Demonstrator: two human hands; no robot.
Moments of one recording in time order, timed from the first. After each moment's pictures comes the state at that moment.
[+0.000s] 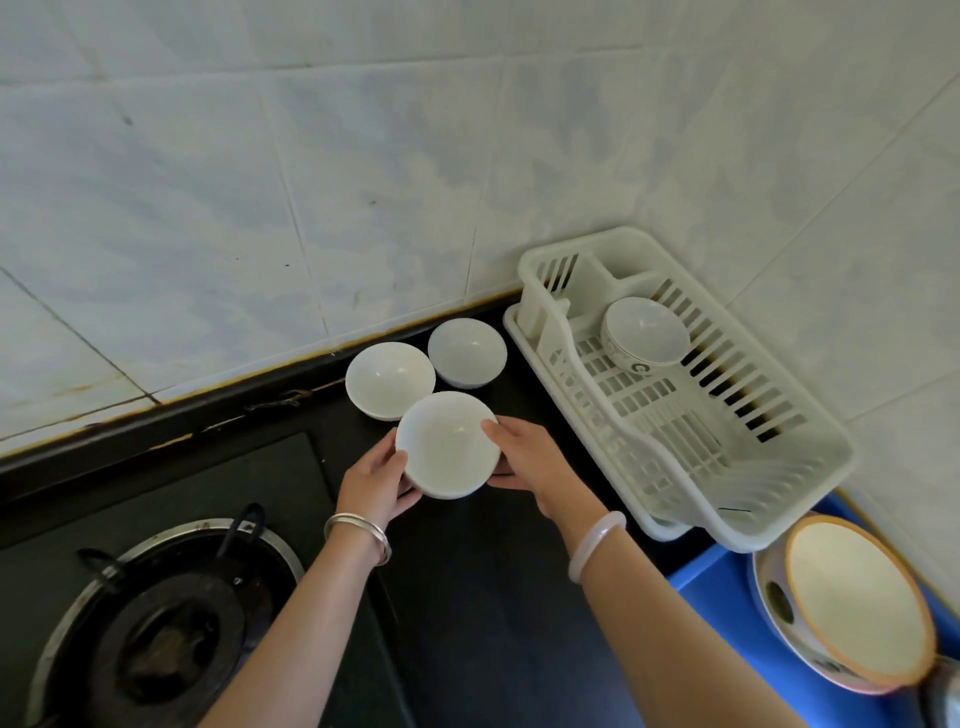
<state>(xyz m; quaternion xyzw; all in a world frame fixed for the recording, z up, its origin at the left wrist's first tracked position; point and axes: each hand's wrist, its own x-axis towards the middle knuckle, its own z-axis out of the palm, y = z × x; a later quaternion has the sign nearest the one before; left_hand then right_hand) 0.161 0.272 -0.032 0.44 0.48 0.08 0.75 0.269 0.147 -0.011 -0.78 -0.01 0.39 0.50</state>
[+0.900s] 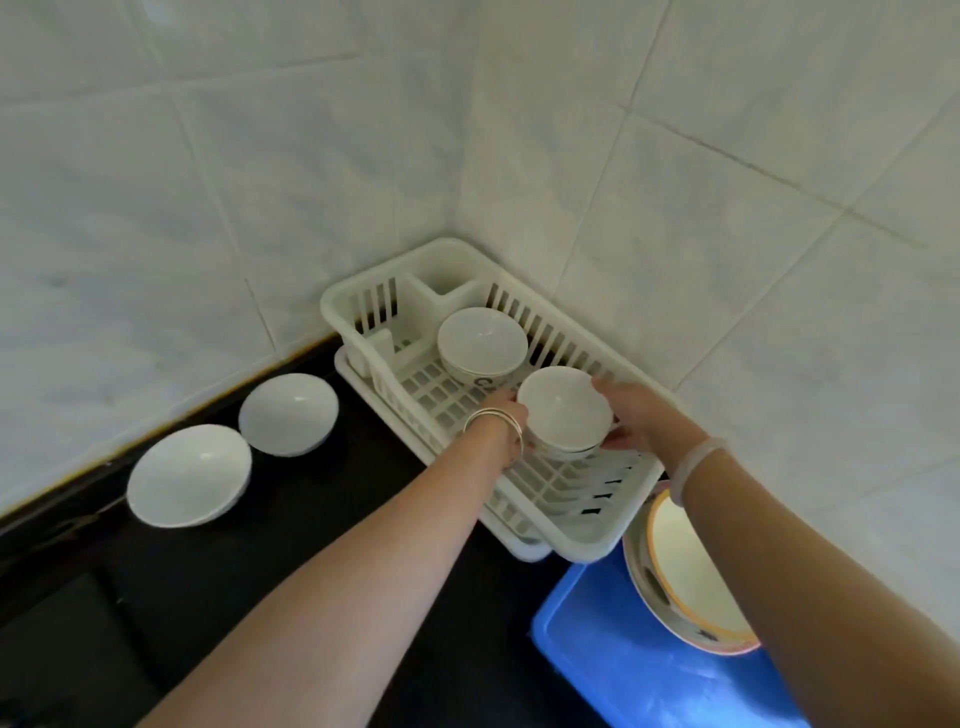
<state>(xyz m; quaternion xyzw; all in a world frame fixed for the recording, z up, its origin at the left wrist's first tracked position) 0.398 0.066 0.007 0.58 0.30 -0.20 0.73 0.445 -0.081 0.012 -0.81 0.23 0.25 0.48</state>
